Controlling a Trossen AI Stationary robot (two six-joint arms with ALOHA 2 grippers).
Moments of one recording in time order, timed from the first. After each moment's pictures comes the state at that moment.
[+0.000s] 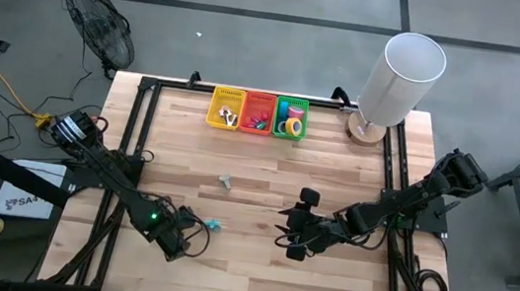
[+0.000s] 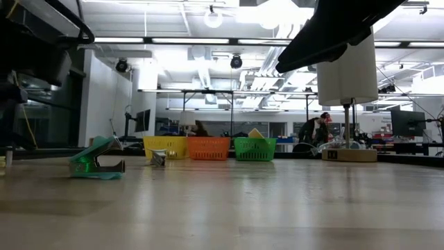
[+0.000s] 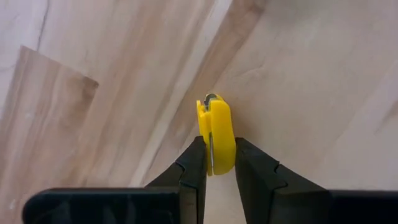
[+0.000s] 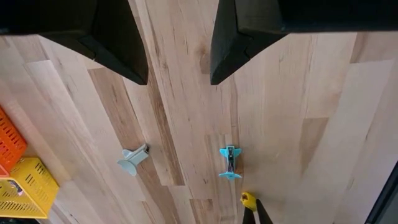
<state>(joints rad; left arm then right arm) -0.69 1.61 0.89 -0.72 -0.12 -1.18 0.49 1.54 0.90 -0.09 0.54 0.37</state>
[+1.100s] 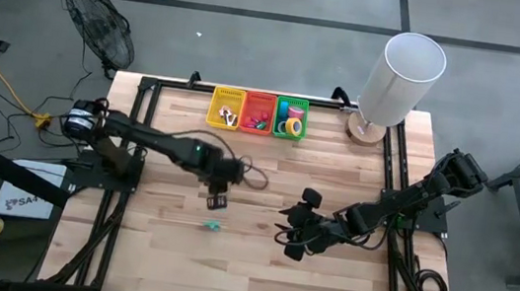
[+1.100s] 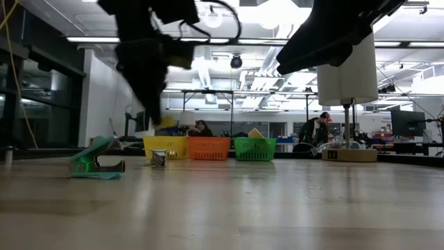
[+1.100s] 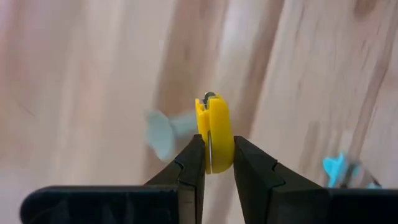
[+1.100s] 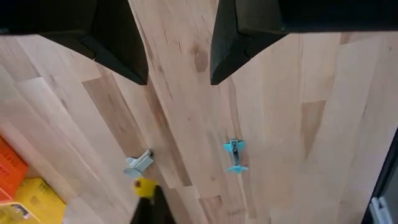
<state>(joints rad) -0.06 1.61 1.12 -0.73 -0.09 -0.28 0.49 1.54 0.90 -0.10 0.56 0.51</state>
